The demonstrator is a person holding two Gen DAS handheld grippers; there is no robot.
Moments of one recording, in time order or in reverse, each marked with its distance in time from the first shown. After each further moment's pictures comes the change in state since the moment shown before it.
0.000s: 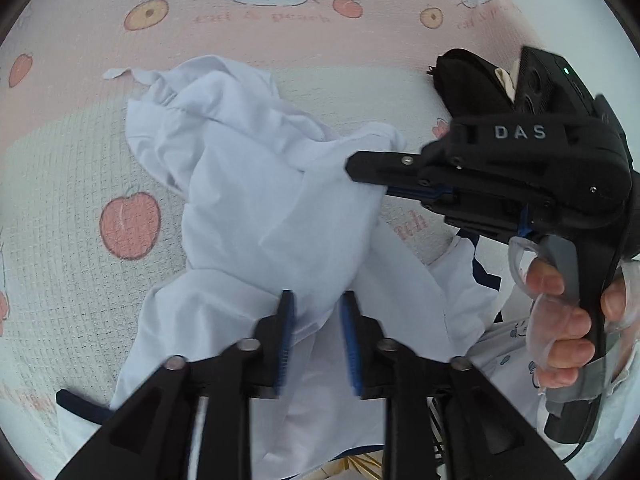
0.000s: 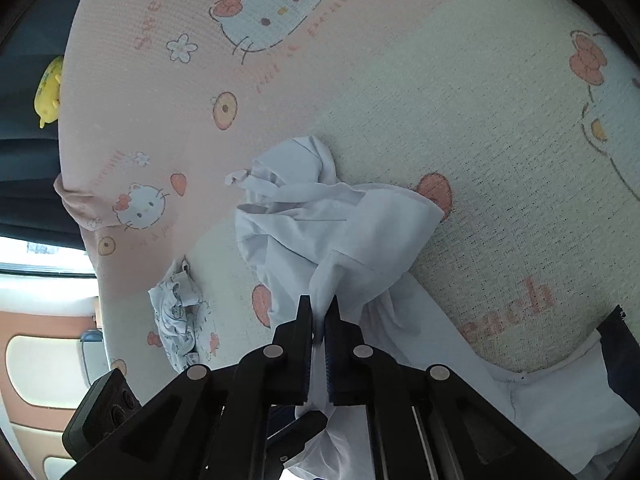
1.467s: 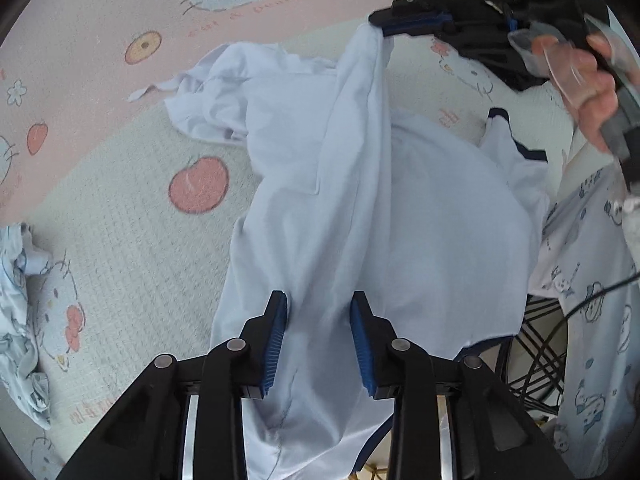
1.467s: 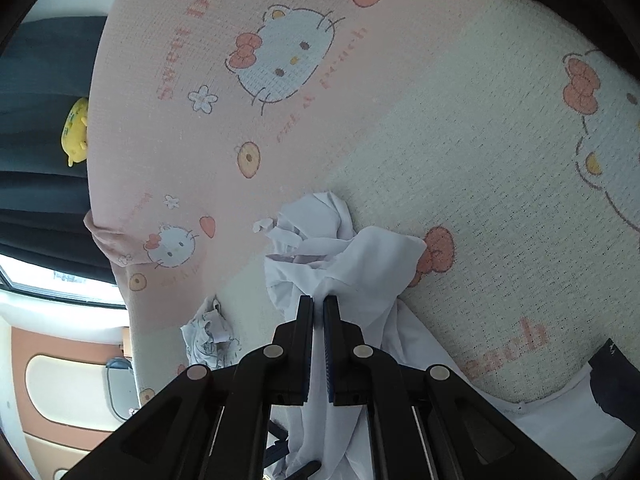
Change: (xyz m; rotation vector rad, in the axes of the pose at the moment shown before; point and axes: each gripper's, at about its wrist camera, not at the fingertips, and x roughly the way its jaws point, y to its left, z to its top) left arm 0.053 0.007 0.052 0.303 0.053 0.196; right arm -0.024 0.002 0.022 0.018 -0.142 0.106
